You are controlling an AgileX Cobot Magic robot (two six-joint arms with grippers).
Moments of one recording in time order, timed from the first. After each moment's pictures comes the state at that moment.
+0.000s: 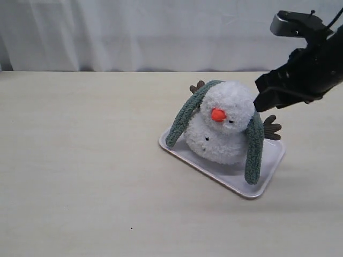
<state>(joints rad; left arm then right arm) -0.09 0.00 0.00 0.04 0.32 0.00 0.11 1.53 -1.21 0.34 0.95 -0.34</state>
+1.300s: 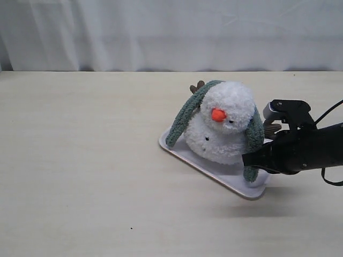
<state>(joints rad) -0.09 0.00 0.00 0.04 0.32 0.00 0.11 1.64 -0.66 1.20 0.33 -1.18</state>
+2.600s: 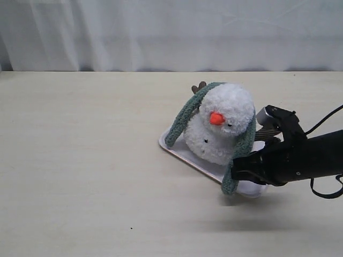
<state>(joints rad) -0.09 0.00 0.00 0.04 0.32 0.00 0.11 1.65 -0.63 1.35 0.56 -1.25</state>
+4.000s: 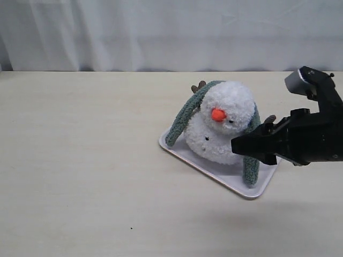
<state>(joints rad) -0.09 0.00 0.00 0.04 0.32 0.00 0.11 1.27 -0.63 1.14 0.64 -1.03</state>
